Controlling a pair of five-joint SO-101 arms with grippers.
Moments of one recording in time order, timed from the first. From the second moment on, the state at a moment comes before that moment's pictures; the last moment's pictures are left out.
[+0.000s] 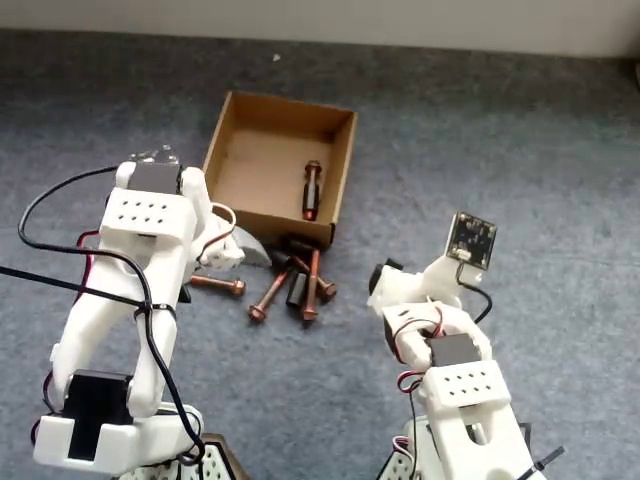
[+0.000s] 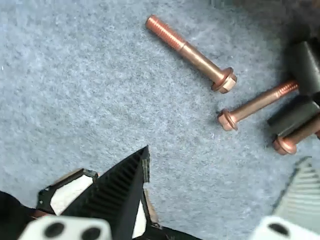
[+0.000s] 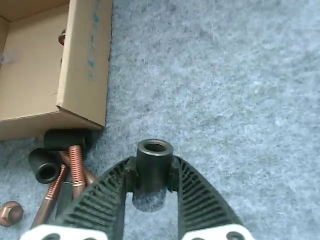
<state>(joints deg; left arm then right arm) -0.4 -8.4 17.5 96.9 36.9 -14.9 -55.6 78.4 29.7 -26.2</state>
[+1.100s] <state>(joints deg) -0.4 -20.6 24.8 87.1 -38.7 -14.9 -55.6 78.4 29.5 -26.2</state>
